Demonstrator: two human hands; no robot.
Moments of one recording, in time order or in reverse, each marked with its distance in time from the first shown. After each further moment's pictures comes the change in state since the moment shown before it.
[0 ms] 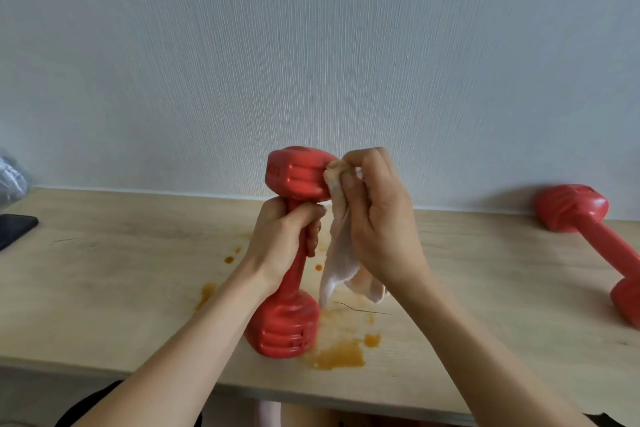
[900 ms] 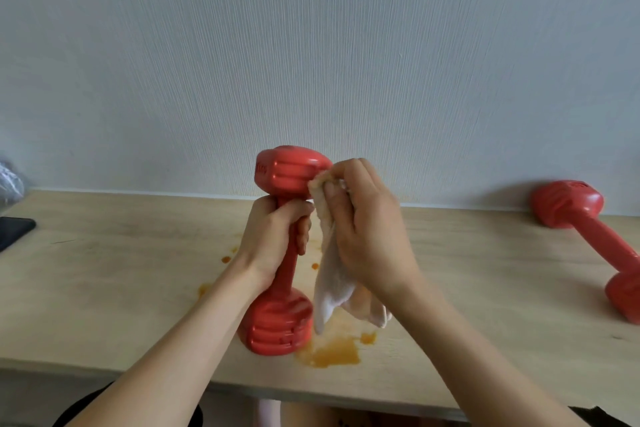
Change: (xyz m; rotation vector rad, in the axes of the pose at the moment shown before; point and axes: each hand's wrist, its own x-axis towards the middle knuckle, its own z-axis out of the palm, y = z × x) left_hand 0.001 -0.001 -0.002 0.000 0.019 -0.011; right_hand -0.007 -0.012 0.000 -0.116 -0.074 0.132
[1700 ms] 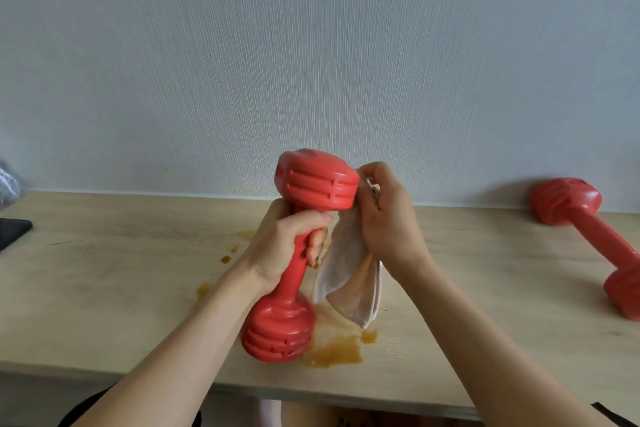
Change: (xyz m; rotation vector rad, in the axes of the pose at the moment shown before) left_hand -0.005 0.003 0.003 -0.035 -0.273 -0.005; right_hand 0.012 0.039 0.000 0.176 0.016 0.284
